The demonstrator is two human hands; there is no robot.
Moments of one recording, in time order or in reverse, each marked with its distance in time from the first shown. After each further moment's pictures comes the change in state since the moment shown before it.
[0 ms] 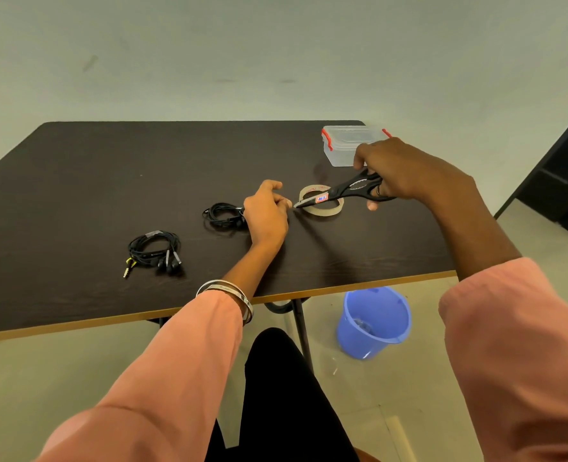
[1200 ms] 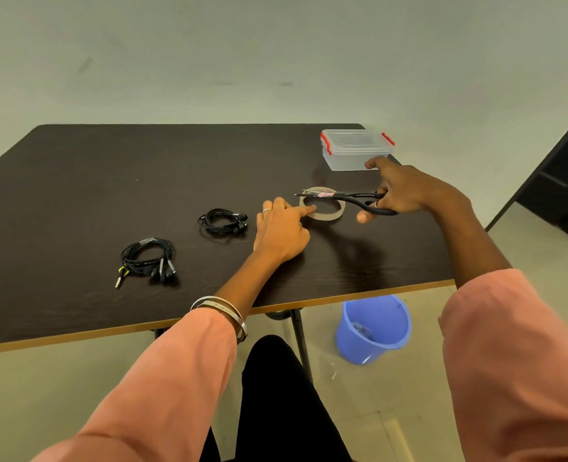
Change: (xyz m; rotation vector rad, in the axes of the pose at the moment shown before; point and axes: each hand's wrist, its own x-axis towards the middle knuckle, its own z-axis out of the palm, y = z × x) left_hand -0.001 -0.003 0.012 0.479 -0.406 0.258; right_hand 0.008 0.031 0.032 0.412 -0.098 0.168
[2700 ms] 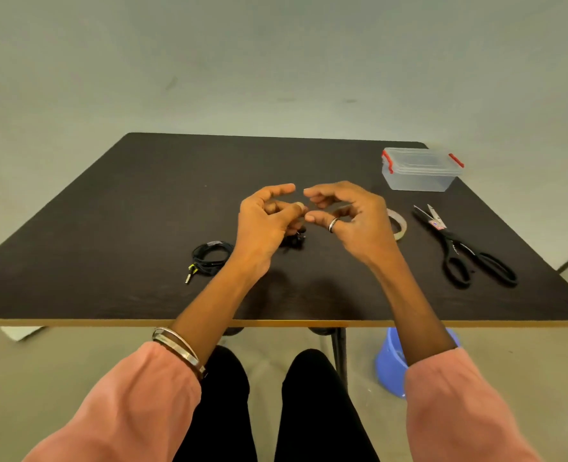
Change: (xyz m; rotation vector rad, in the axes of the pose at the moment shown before) left_hand -0.057 -0.045 -0.100 -1.118 0.324 -0.209; right_hand -0.007 -0.131 0.087 0.668 0.443 -0.648
